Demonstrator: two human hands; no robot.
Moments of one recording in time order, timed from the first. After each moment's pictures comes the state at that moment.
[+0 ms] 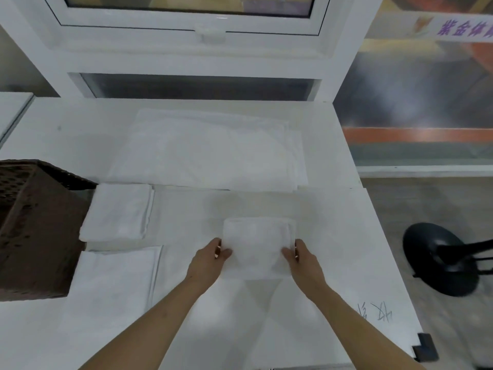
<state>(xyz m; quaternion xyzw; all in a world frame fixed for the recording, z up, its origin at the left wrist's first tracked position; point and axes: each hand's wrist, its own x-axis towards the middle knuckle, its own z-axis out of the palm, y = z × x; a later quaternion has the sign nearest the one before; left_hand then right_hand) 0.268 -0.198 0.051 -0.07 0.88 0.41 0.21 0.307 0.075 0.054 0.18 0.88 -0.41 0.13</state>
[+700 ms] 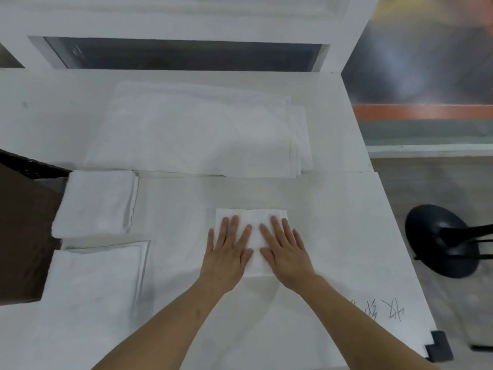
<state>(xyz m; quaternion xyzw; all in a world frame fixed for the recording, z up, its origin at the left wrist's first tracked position) 0.265 -0.150 -0.032 0.18 0.97 0.08 0.11 0.282 0.061 -0.022 -0.08 0.97 -0.15 0.14</state>
